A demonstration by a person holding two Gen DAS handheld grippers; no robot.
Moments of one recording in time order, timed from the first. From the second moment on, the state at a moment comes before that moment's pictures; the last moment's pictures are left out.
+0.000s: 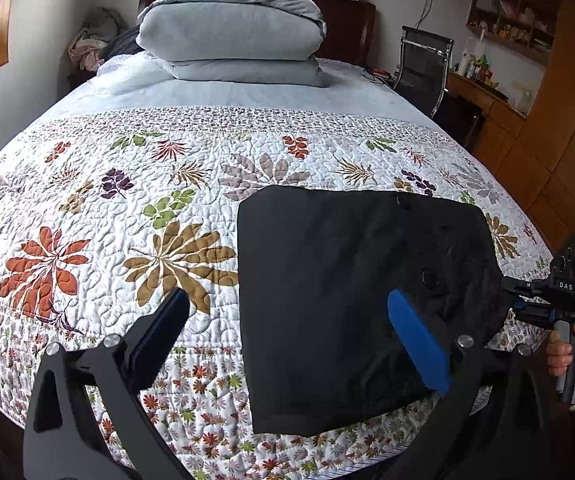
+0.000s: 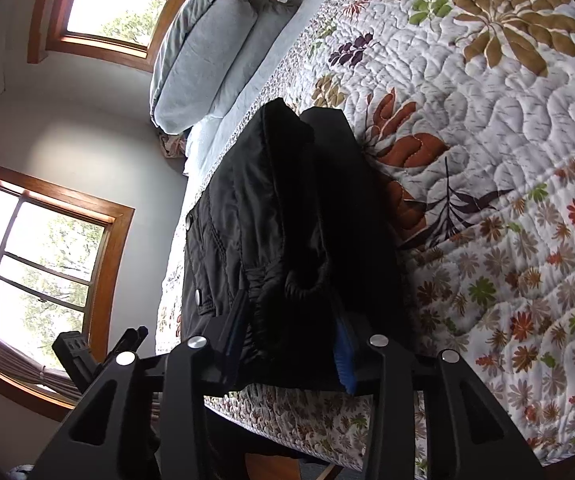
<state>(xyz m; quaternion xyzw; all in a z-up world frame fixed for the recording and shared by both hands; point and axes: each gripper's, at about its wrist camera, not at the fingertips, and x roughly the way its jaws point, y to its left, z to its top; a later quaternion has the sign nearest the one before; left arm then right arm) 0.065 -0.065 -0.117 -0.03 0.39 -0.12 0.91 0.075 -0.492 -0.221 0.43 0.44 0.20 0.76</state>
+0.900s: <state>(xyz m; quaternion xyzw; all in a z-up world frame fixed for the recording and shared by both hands) 0.093 0.019 -0.168 -0.15 0.51 -0.09 0.84 0.050 -0.527 -0.181 0.40 0.43 0.18 0.79</state>
